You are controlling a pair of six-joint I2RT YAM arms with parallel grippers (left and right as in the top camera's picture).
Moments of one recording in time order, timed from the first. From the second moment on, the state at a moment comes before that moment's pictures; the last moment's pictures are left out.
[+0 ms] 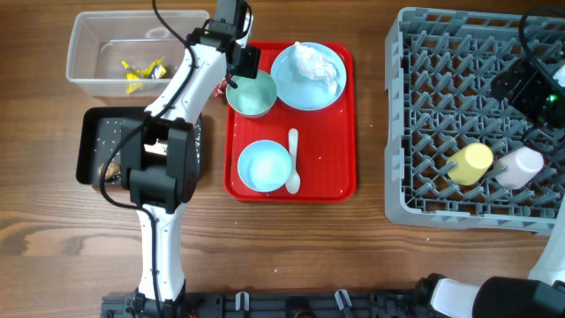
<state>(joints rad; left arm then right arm) -0.26 2.30 1.92 -0.68 -0.08 -0.02 -0.45 1.47 1.58 -1.10 -0.23 0.18</state>
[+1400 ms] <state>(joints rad) 0.08 2.10 2.02 -0.68 -0.10 -0.07 -0.45 1.49 1.56 -1.08 -0.23 0.18</state>
